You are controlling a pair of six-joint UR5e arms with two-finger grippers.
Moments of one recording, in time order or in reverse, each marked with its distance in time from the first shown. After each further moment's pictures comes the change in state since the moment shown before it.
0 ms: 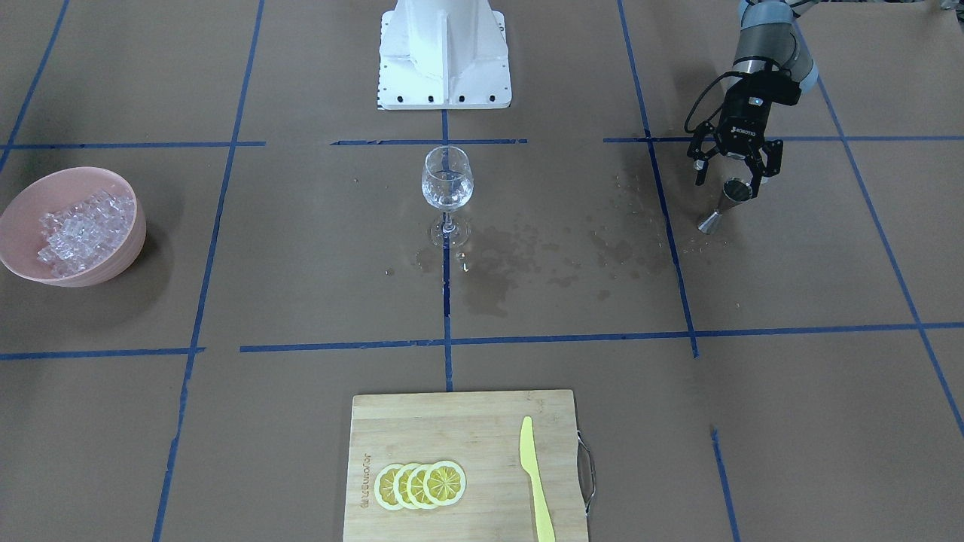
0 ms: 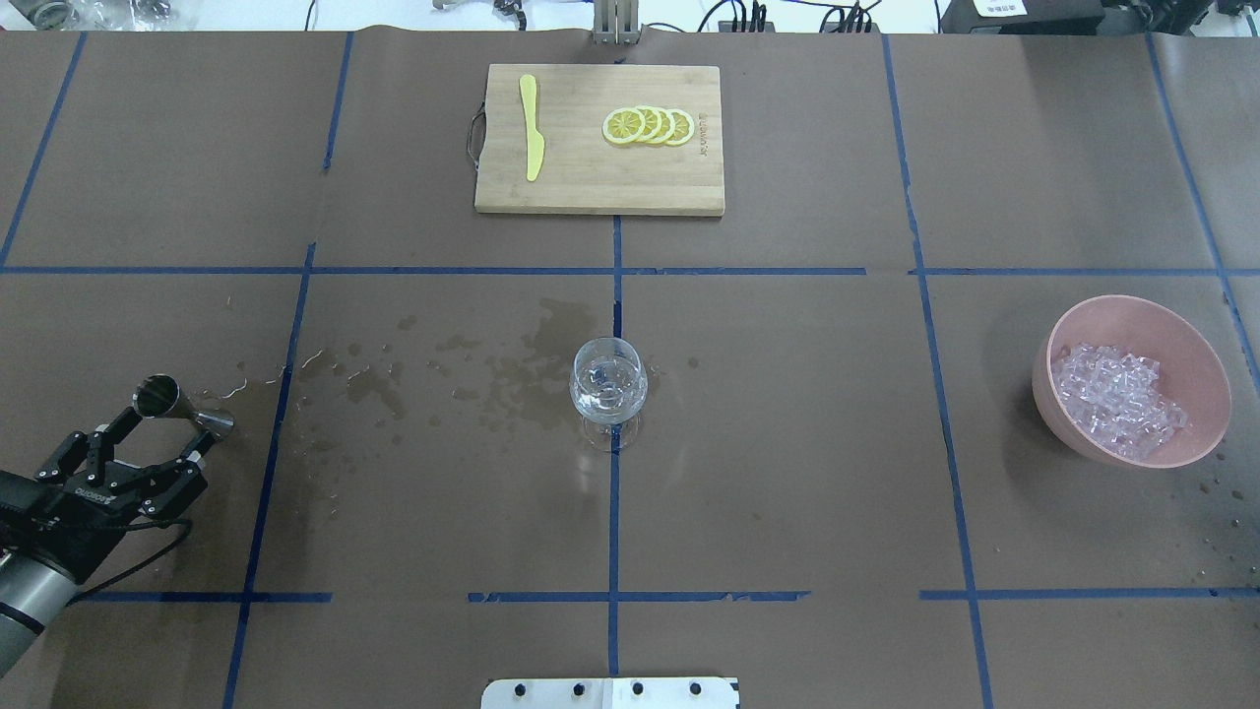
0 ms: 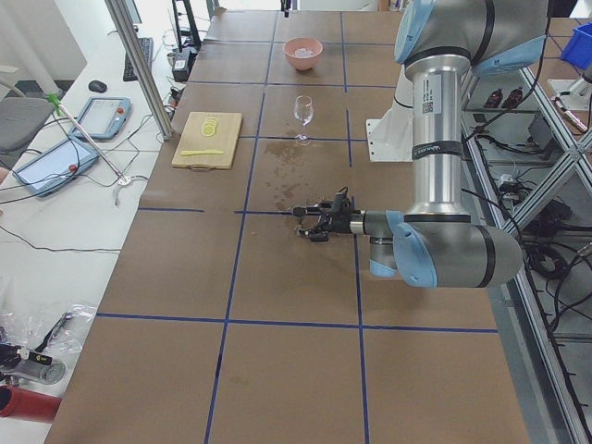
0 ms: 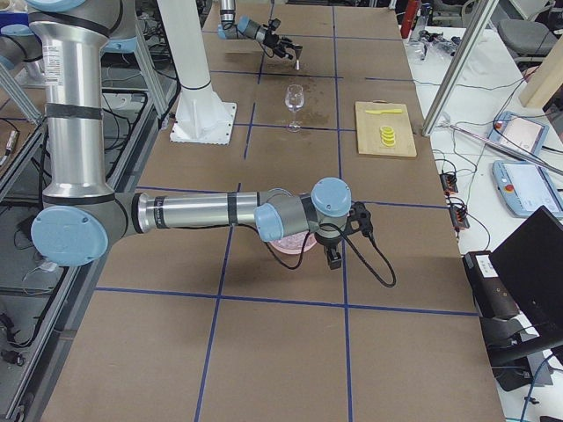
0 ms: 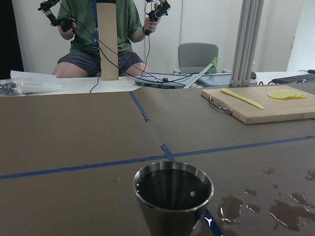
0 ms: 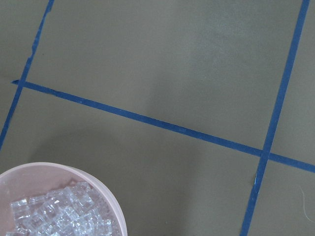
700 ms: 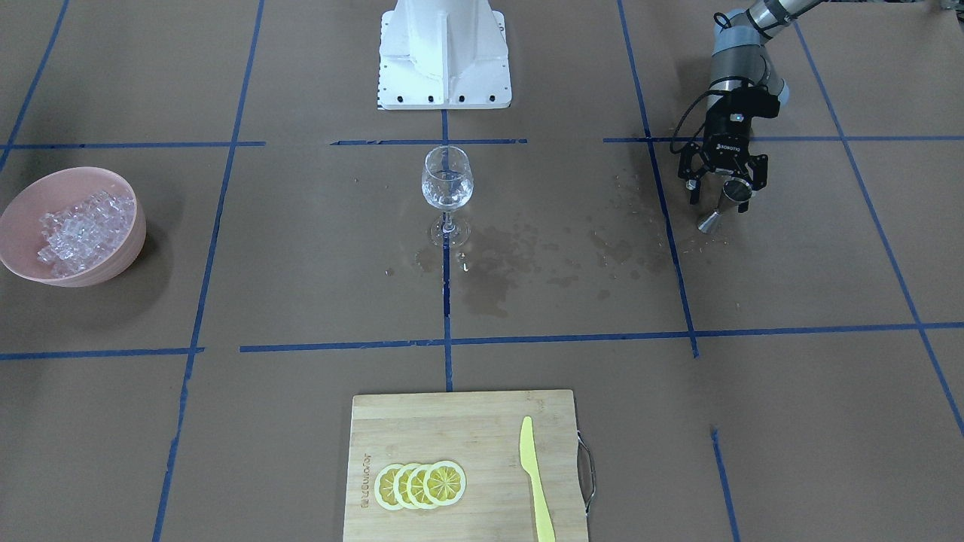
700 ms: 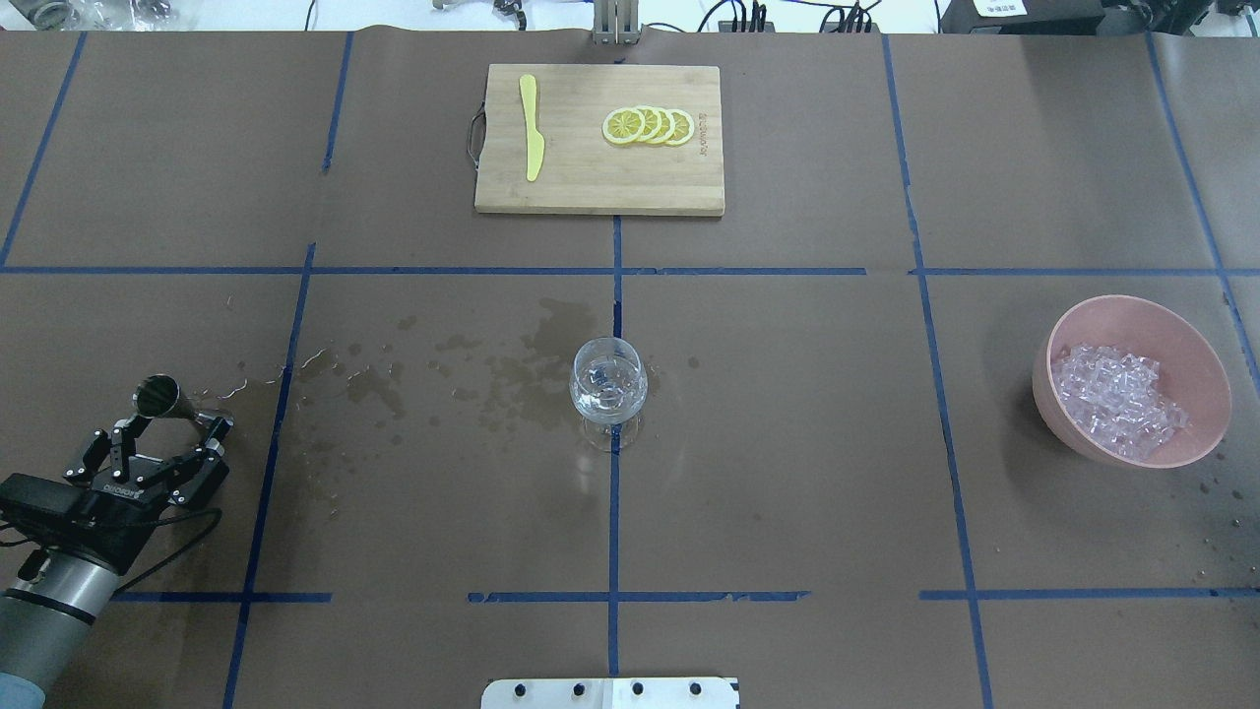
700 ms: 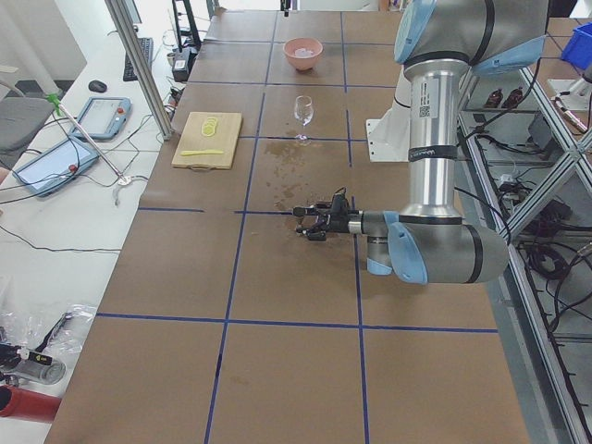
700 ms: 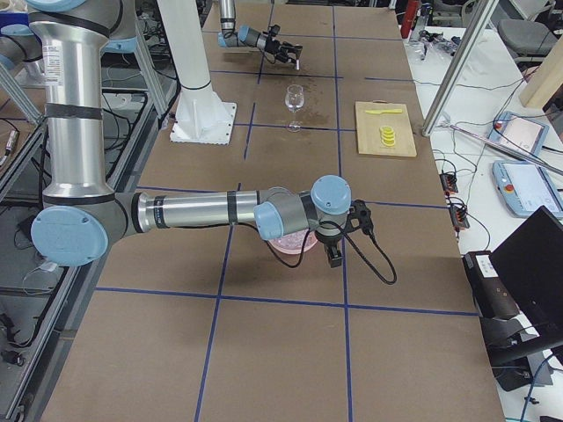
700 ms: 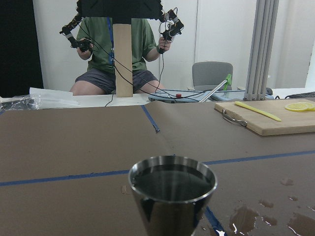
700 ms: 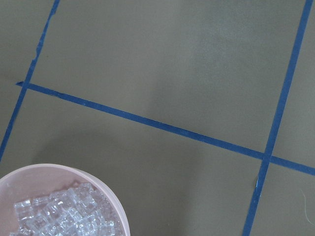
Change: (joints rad) left arm 0.001 -0.083 0.083 -0.001 0.060 0.002; right arm 0.000 0.001 0.008 0.001 0.000 0.000
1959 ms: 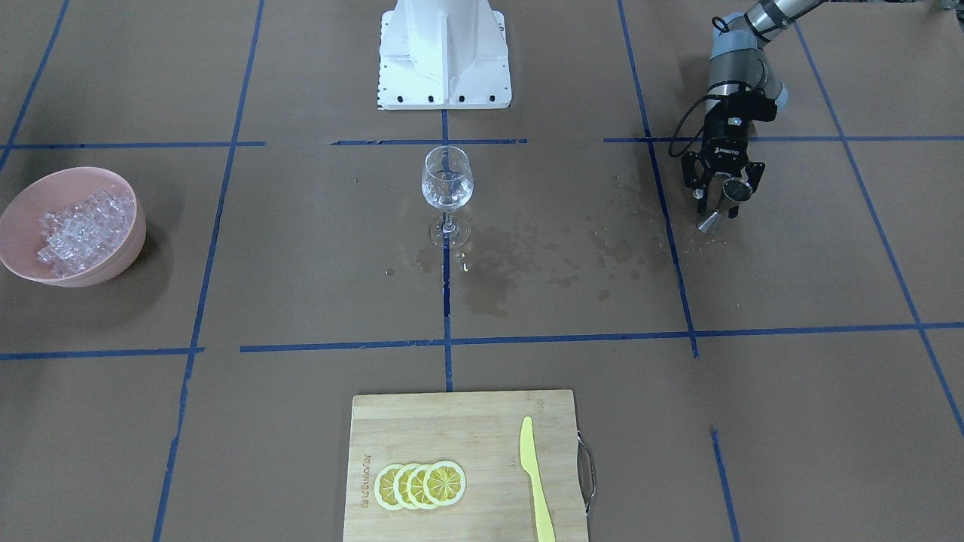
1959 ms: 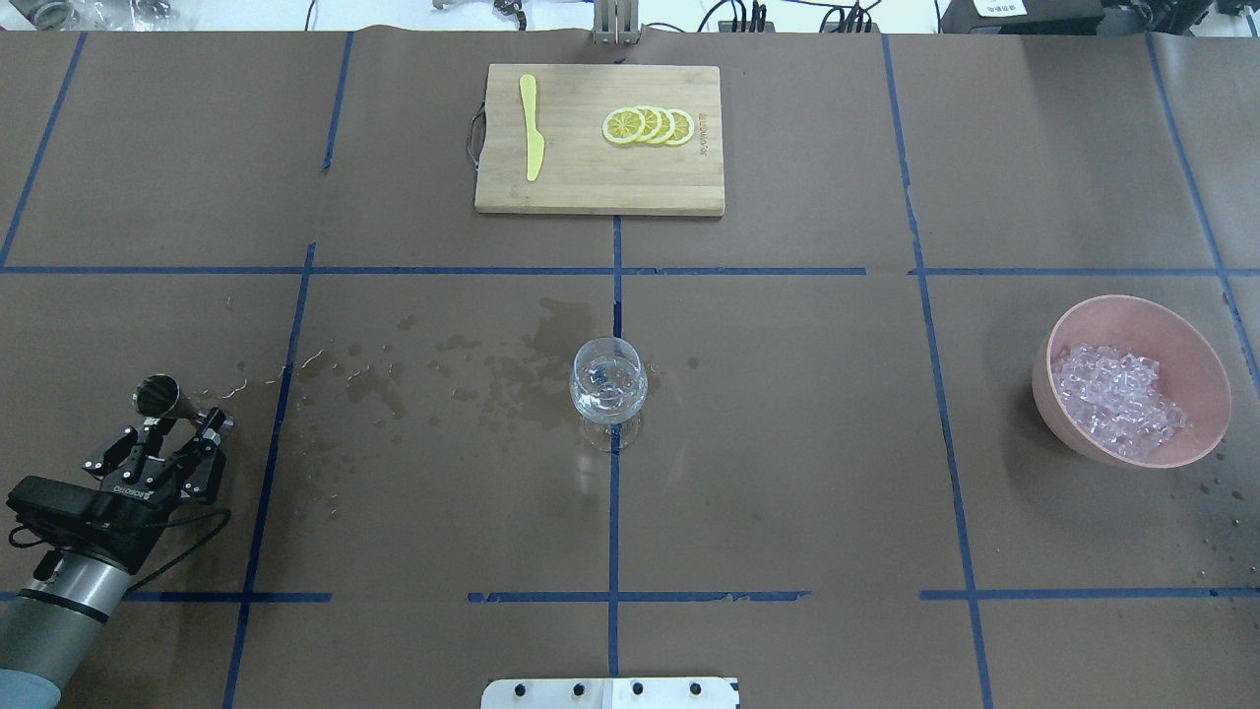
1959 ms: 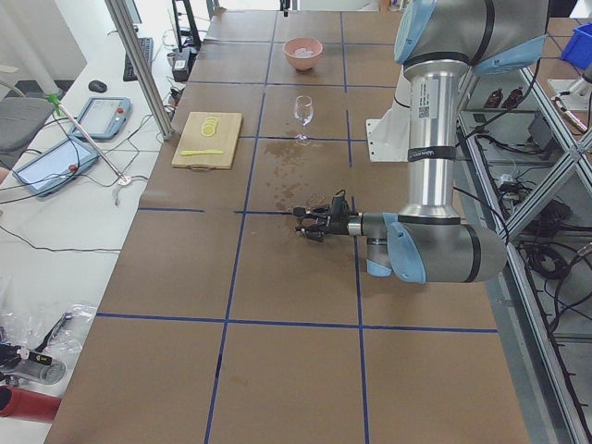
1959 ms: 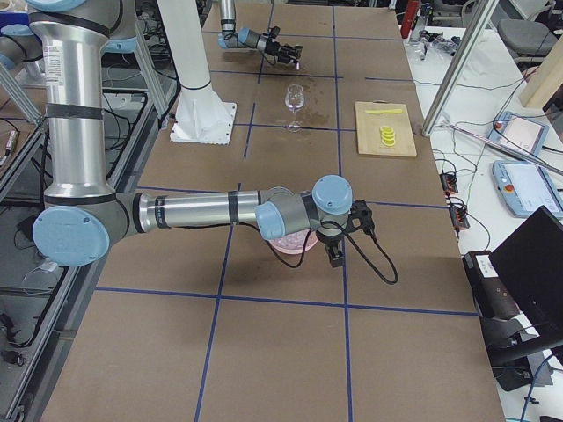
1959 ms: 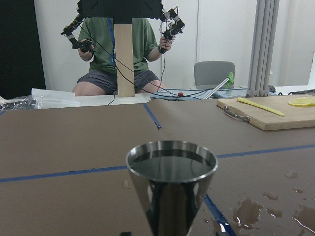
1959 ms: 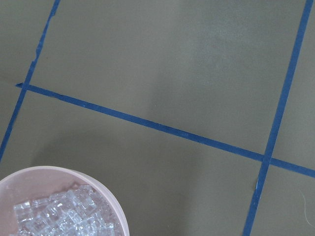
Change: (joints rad) left arm 0.000 -0.011 0.023 -0.001 0.003 0.001; right arm 0.000 0.005 -0.005 0.000 0.000 0.000
